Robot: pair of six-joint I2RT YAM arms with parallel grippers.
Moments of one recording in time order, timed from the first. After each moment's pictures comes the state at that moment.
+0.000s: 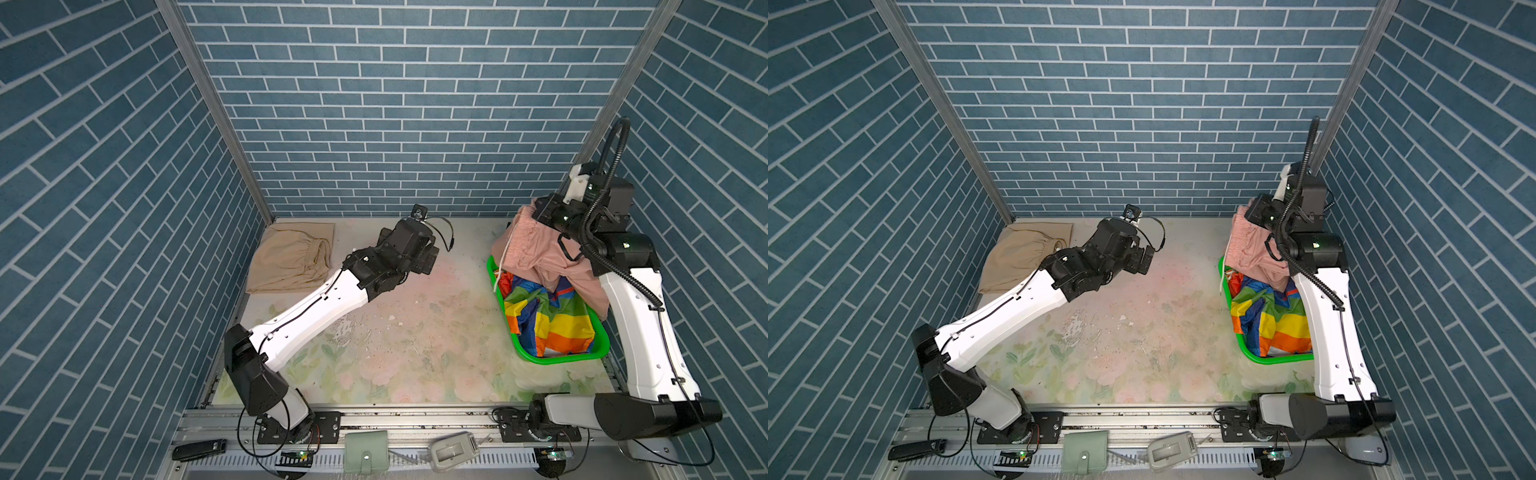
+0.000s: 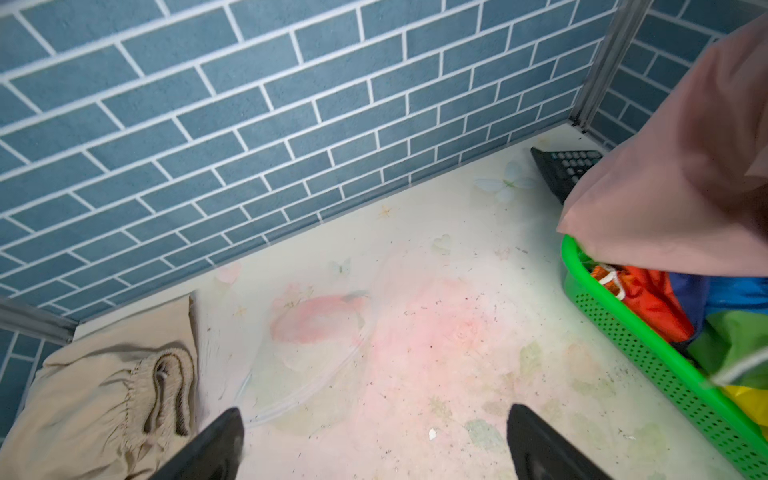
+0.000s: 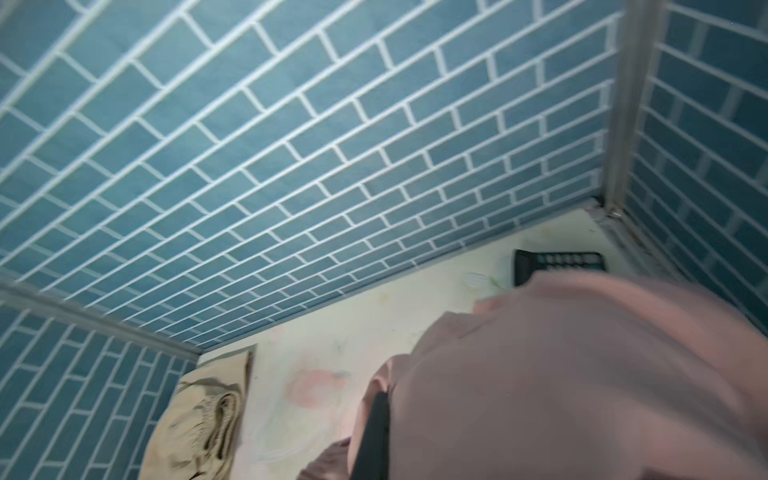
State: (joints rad) left arm -0.83 1.55 1.60 -0.65 -0.47 -0.19; right arm 0.18 1.37 1.77 -0.73 -0.12 0.45
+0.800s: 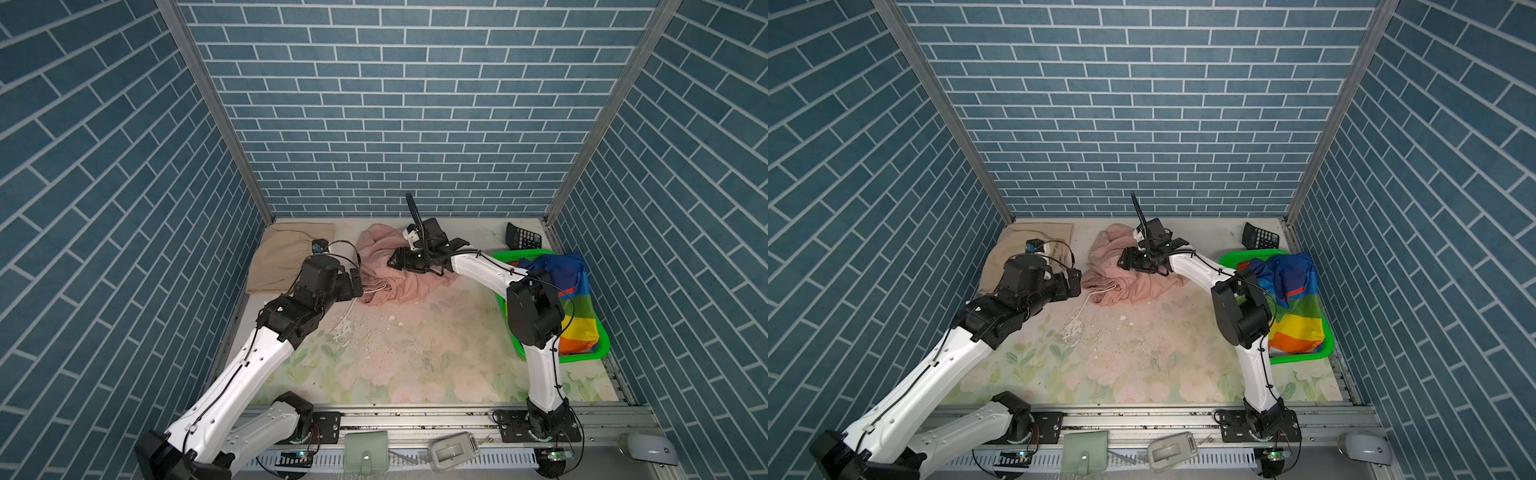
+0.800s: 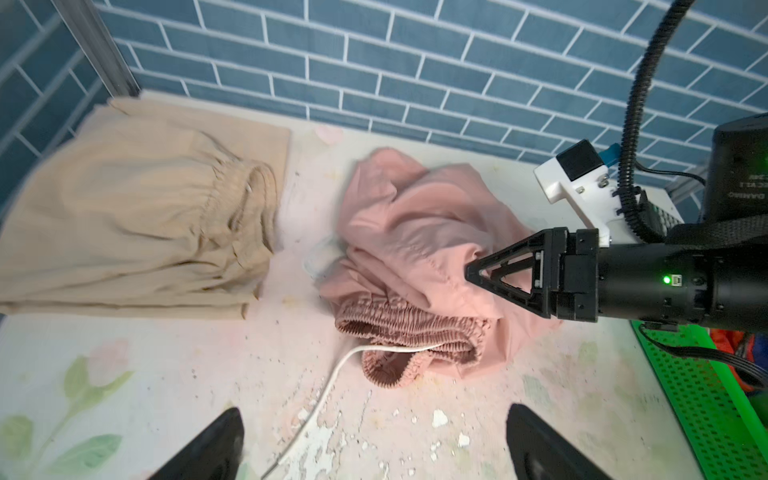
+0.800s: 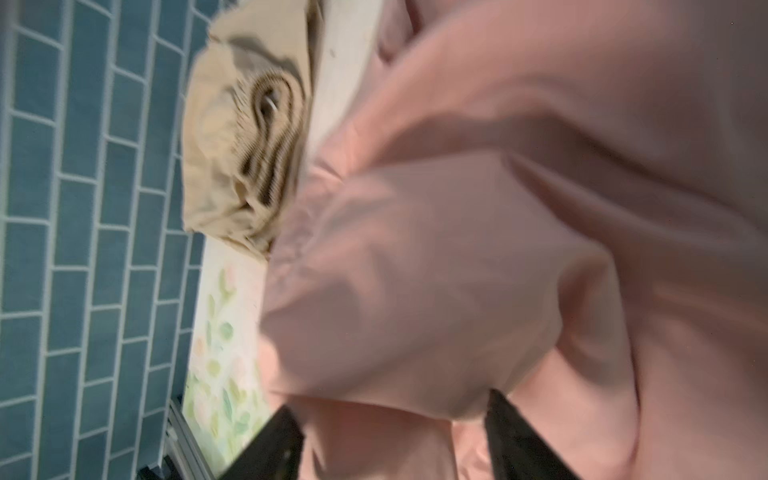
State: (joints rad) left arm -0.48 1.00 0.98 -0.64 -0.22 -0.49; right arm 0.67 2.08 1.66 -0.43 -0.40 0.57
